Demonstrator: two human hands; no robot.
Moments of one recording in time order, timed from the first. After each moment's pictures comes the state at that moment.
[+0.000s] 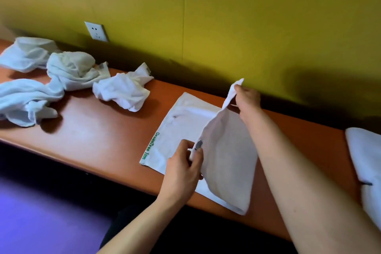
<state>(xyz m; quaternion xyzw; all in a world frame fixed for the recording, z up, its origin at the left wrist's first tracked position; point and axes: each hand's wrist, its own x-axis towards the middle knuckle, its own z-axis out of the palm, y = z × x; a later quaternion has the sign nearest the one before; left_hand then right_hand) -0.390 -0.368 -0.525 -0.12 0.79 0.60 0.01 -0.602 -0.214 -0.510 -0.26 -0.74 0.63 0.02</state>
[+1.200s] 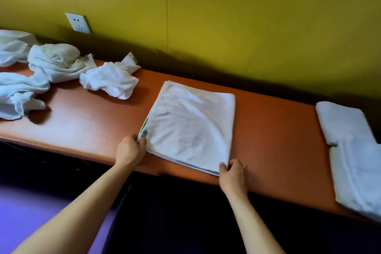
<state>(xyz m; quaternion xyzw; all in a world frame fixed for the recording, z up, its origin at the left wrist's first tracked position) -0.410 -0.495 -0.632 -0.23 0.89 0.38 0.06 -0.346 -0.198 -0.645 -0.30 -0.89 0.33 -0.03</state>
